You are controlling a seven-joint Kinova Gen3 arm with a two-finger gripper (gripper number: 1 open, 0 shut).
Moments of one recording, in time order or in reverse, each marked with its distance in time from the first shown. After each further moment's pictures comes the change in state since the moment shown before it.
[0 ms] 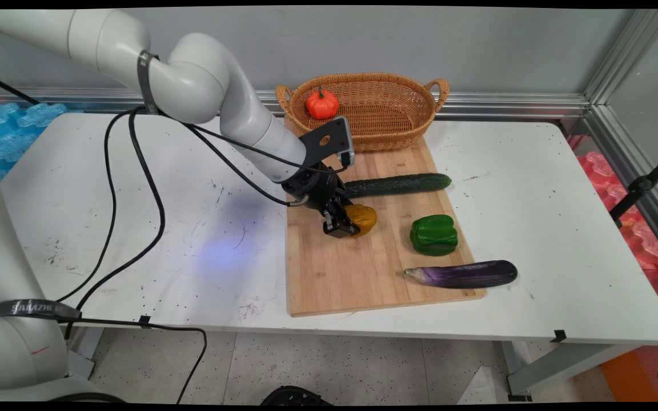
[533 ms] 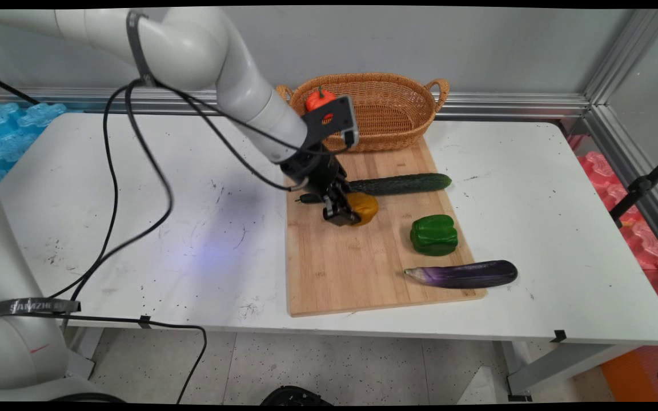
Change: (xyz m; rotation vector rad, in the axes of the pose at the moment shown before) arm 0.022 -0.005 -0.029 -0.012 -0.019 0.010
